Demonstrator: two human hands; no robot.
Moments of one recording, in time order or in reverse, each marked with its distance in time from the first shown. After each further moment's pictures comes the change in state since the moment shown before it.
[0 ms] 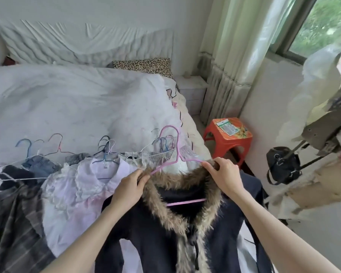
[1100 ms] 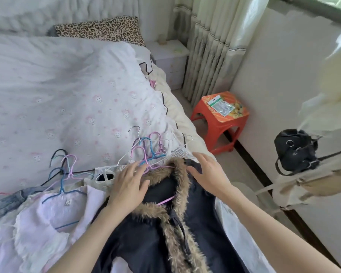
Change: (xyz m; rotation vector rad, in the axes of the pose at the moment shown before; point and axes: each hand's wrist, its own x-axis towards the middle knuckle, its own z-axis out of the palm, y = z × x) left_hand 0.208 -0.072 0.100 0.368 -0.235 0.283; right_hand 0.136 0.028 0.137 -0.024 -0.278 0.087
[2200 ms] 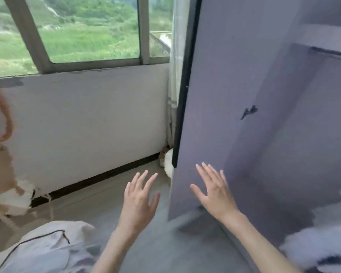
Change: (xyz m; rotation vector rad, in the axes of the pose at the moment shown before) left_hand -0.548 0.528 0.059 -0.379 -0.469 1.563; right_hand -0.894 -0.015 -0.110 -0.193 0.804 1.442
